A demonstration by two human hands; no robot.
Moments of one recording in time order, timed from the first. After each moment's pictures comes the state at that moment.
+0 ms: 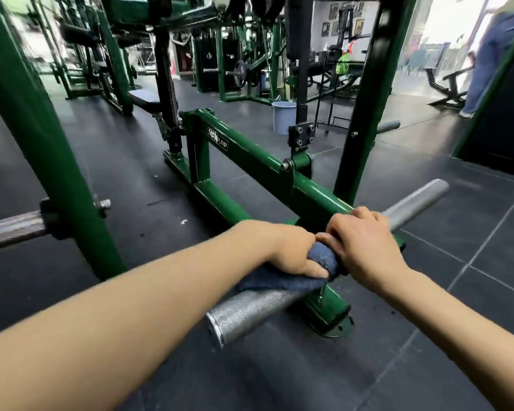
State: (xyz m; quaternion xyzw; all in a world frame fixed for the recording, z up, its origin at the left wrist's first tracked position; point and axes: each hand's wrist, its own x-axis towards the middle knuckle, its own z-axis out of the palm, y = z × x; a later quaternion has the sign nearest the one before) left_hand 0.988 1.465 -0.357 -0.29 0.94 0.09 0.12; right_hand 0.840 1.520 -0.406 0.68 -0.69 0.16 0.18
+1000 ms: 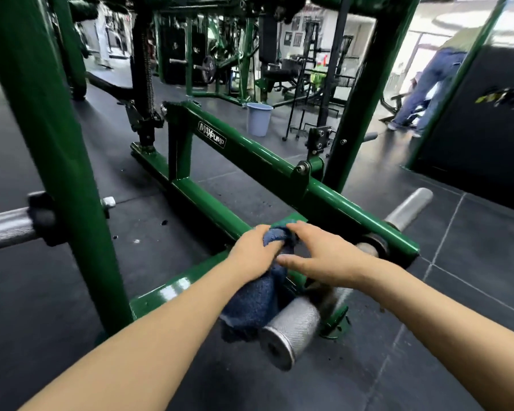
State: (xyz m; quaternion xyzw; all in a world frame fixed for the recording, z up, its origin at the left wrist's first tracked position) left_hand 1.066 1.395 -0.450 -0.41 0.78 0.40 -0.26; right_hand 0.946 1.485 -0.391 0.68 -0.72 0.09 -0.10
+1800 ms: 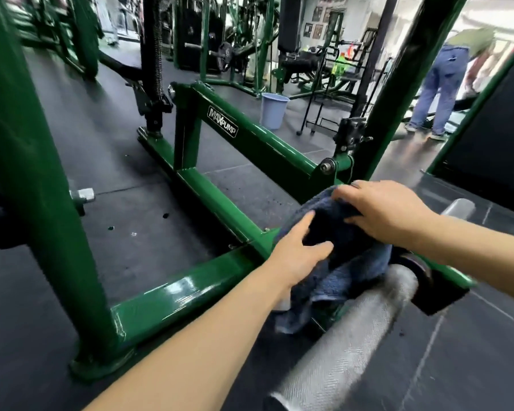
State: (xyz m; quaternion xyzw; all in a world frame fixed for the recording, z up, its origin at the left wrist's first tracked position) left_hand 1.007 1.374 -0.469 -0.33 0.62 0.65 -0.28; right_hand 0.854 1.406 -0.364 0.72 -0.65 -0.10 0.22
